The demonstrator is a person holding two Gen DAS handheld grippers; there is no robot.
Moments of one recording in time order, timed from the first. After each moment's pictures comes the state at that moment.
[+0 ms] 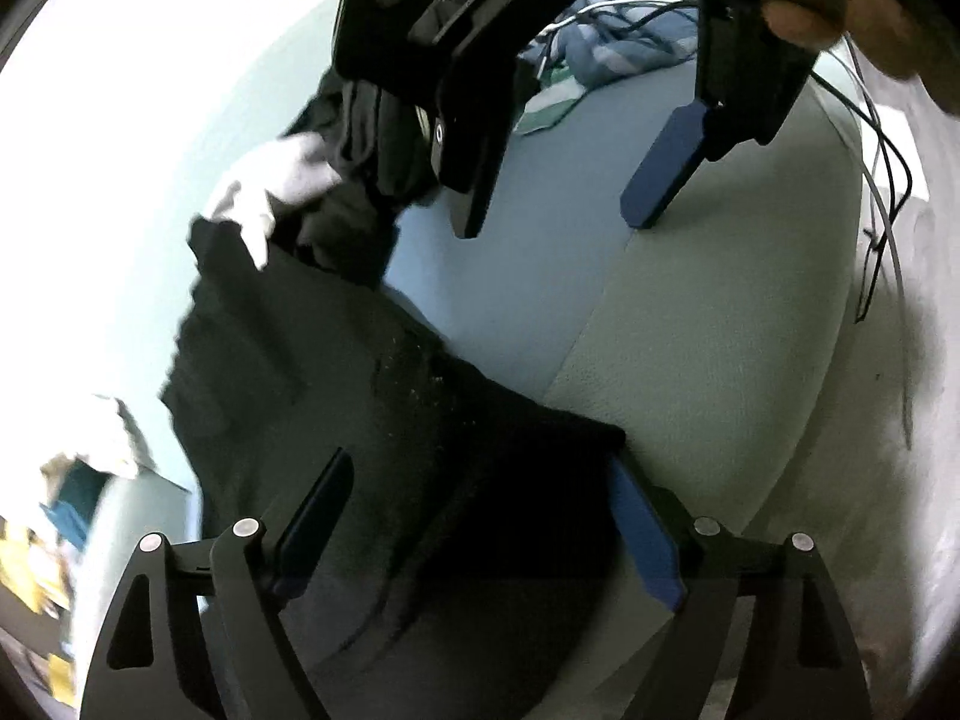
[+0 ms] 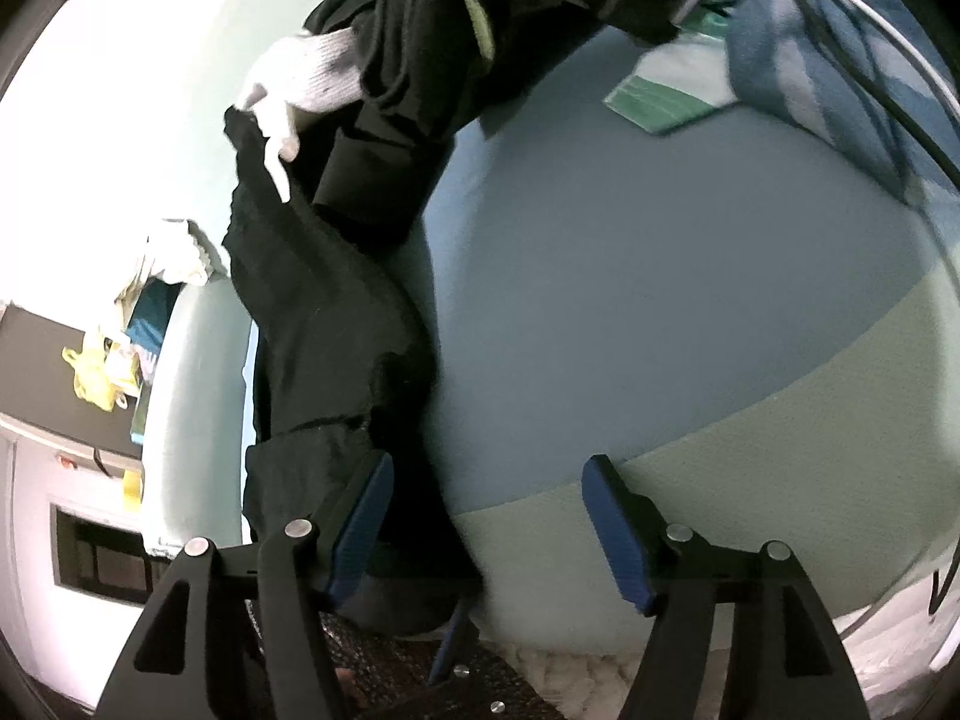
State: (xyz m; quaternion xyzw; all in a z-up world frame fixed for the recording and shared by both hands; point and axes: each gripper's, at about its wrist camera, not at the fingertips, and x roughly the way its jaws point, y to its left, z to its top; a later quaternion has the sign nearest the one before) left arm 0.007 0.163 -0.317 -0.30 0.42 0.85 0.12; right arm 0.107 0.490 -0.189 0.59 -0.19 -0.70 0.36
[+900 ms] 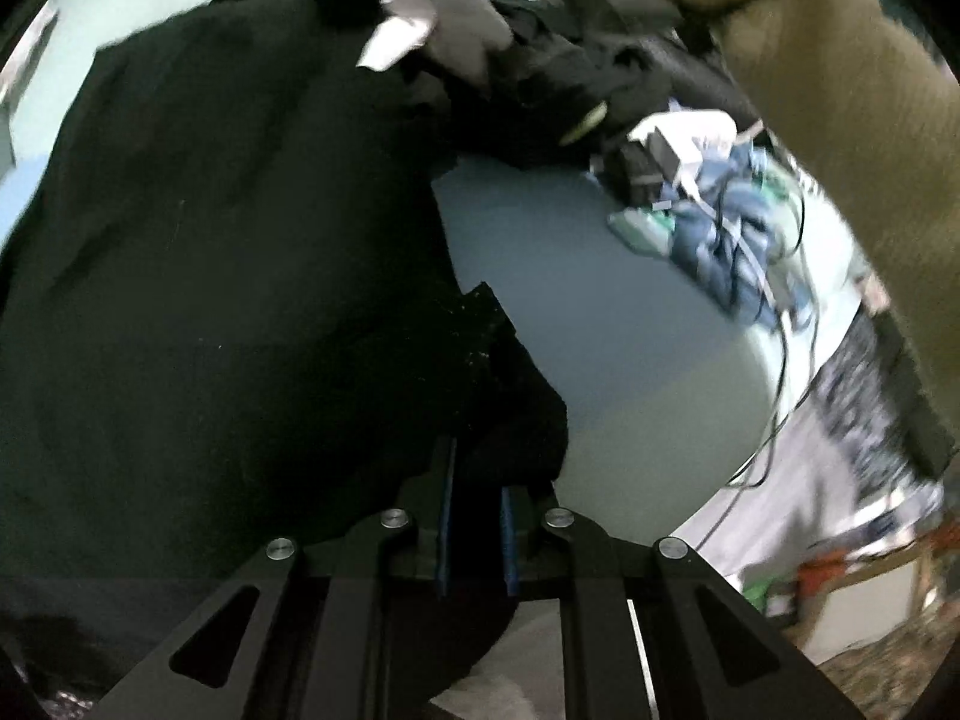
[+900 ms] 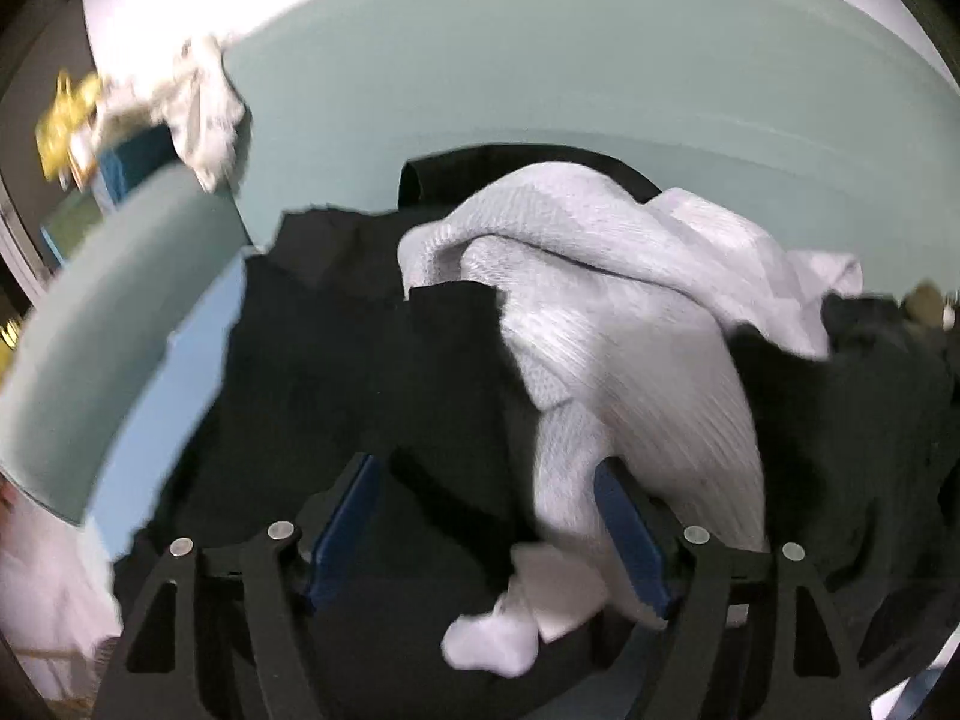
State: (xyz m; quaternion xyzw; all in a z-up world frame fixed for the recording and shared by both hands) left arm -0.061 0.034 -0.272 -0.47 -0.05 0.85 0.22; right arm -0.016 0.198 -0.036 0.40 0.19 -0.79 0.41
